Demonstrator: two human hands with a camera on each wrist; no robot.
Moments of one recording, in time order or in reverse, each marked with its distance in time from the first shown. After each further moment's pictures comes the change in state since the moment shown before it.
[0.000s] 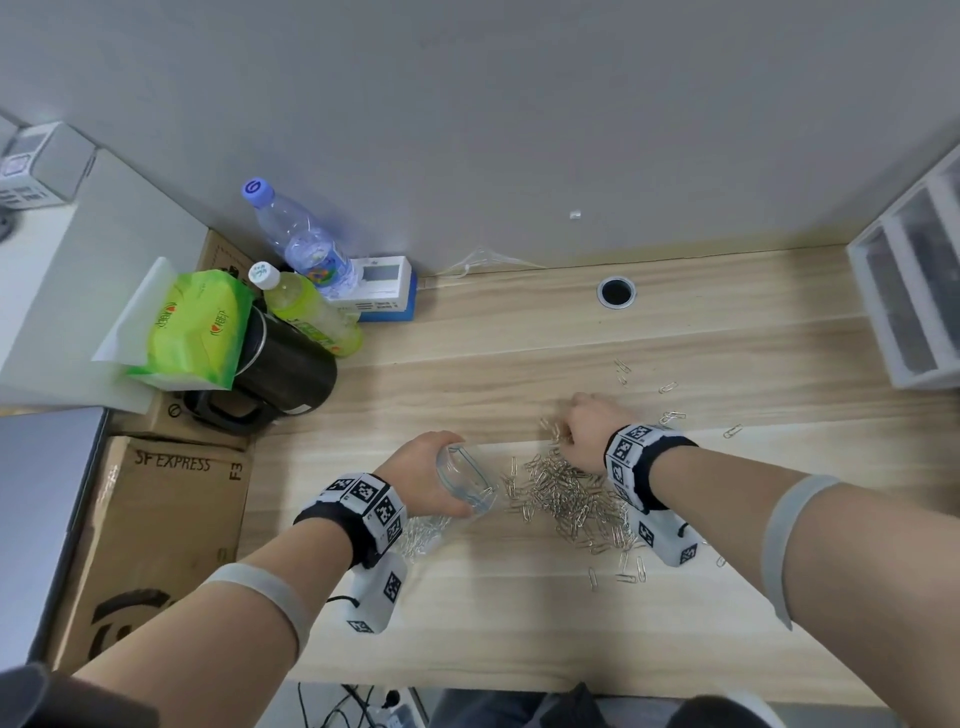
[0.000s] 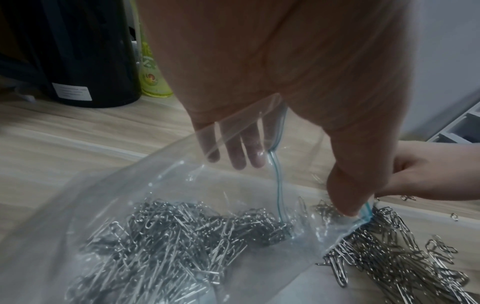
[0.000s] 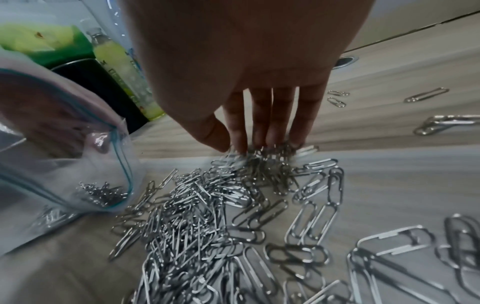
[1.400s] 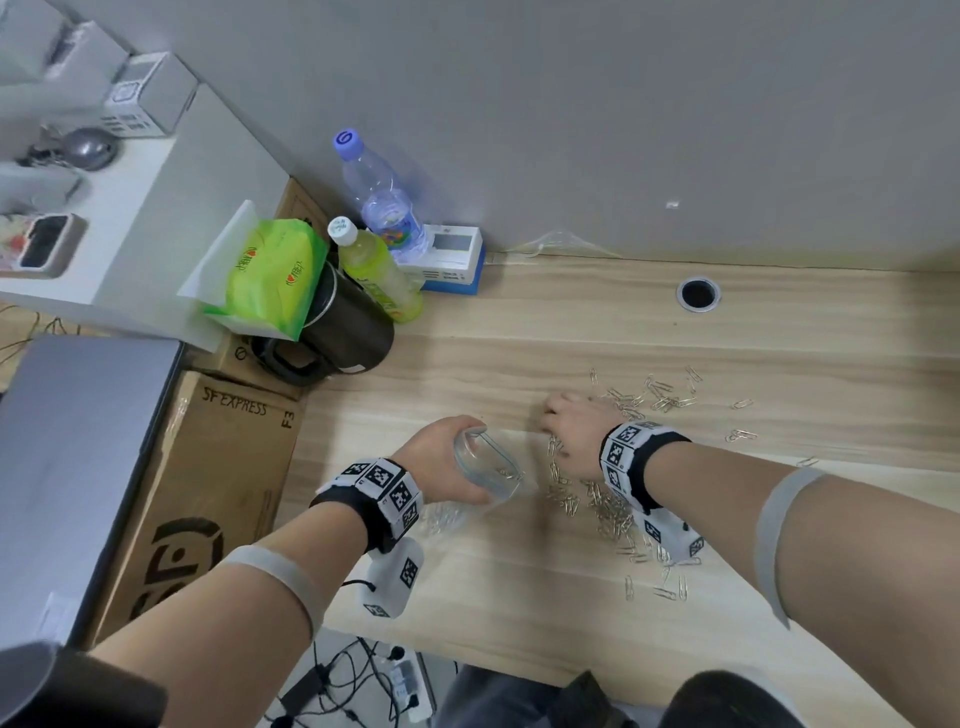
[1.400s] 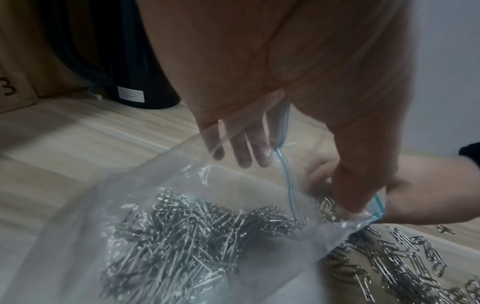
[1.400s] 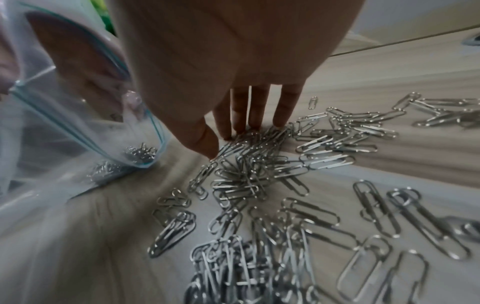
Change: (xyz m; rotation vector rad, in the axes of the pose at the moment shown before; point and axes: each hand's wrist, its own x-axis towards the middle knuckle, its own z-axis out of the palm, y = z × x) left_hand -0.021 -0.030 -0.007 -0.195 0.084 -0.071; right_hand 0.038 -0.060 0.013 -0.187 -0.048 -0.397
